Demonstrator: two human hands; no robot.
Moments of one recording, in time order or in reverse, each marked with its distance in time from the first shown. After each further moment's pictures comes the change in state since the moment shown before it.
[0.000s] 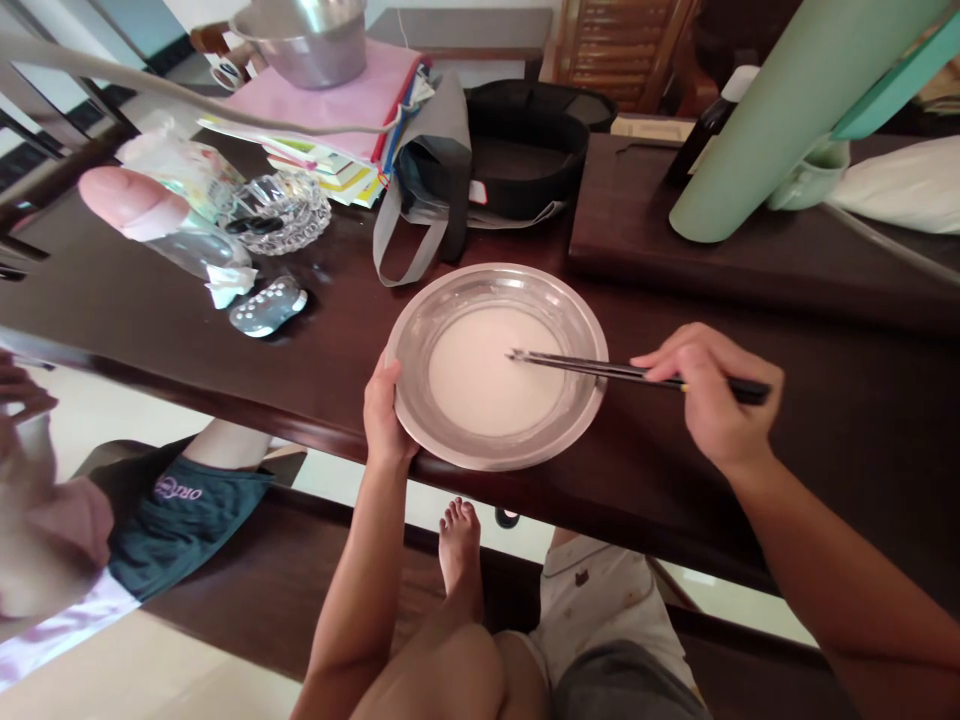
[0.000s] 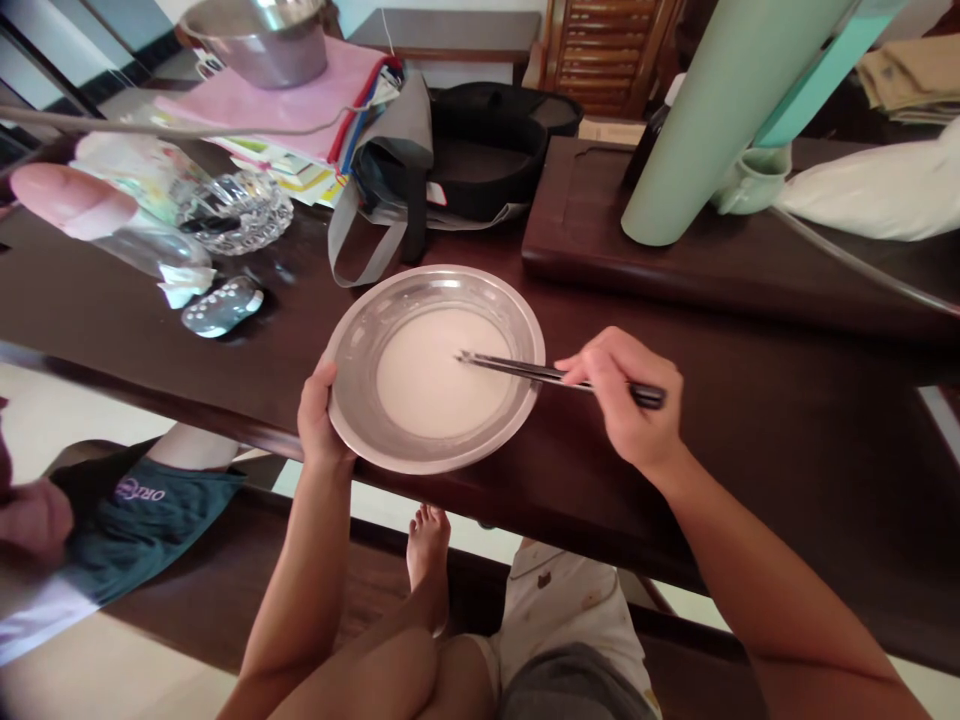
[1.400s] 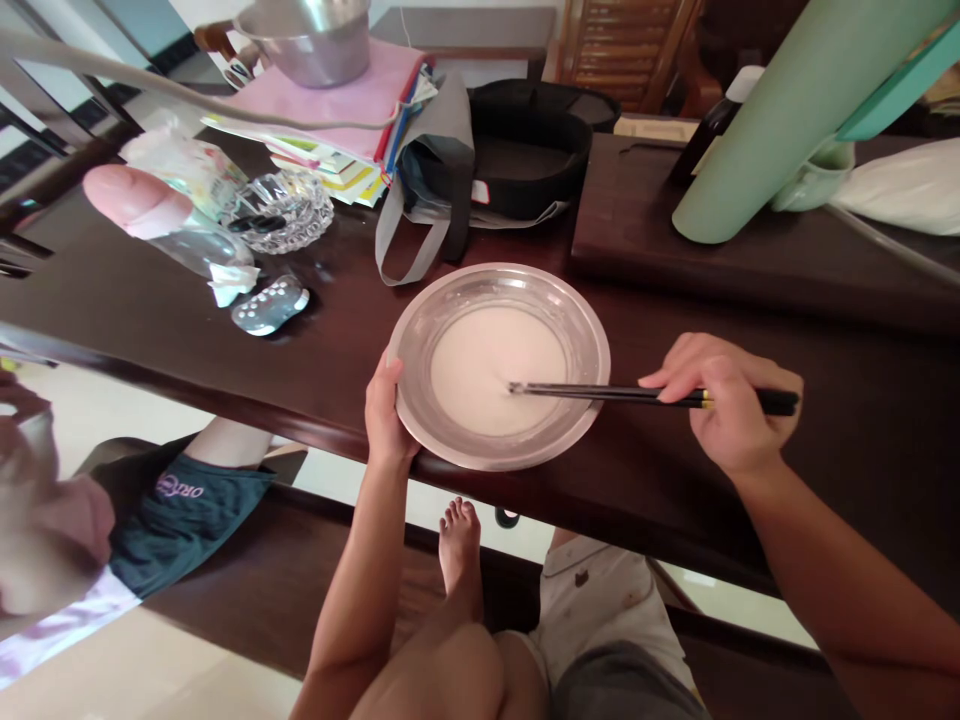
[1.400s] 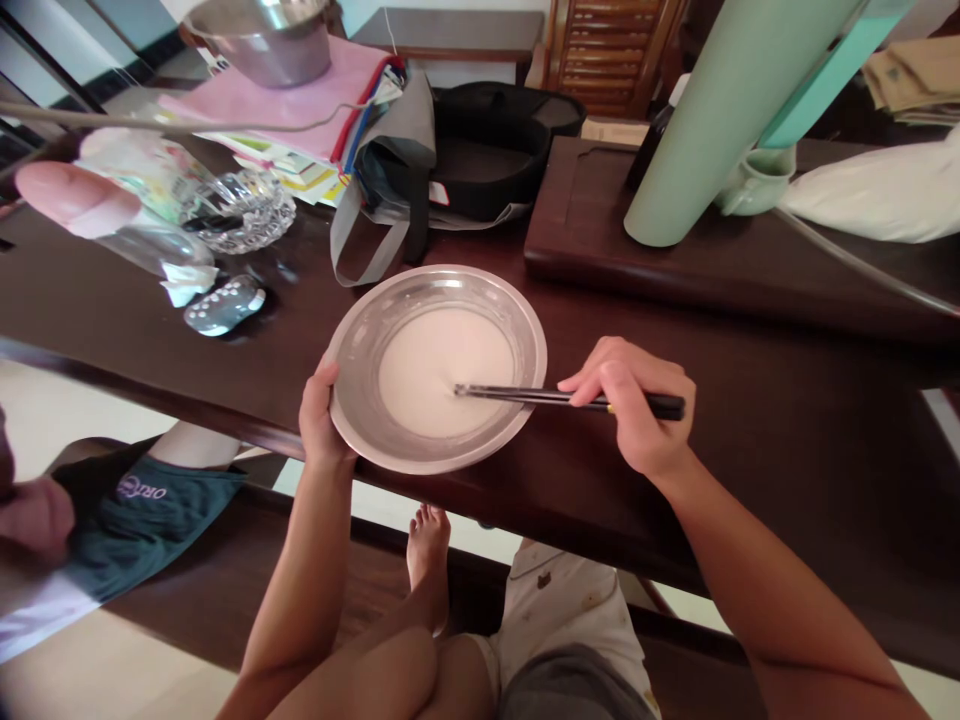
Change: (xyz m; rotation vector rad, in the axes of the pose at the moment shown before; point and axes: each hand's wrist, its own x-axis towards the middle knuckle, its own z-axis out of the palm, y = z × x) left_hand 0.001 -0.001 0.000 -0.035 -0.001 -0.004; right_hand 0.001 0.001 -0.001 0.096 -0.045 -0.107
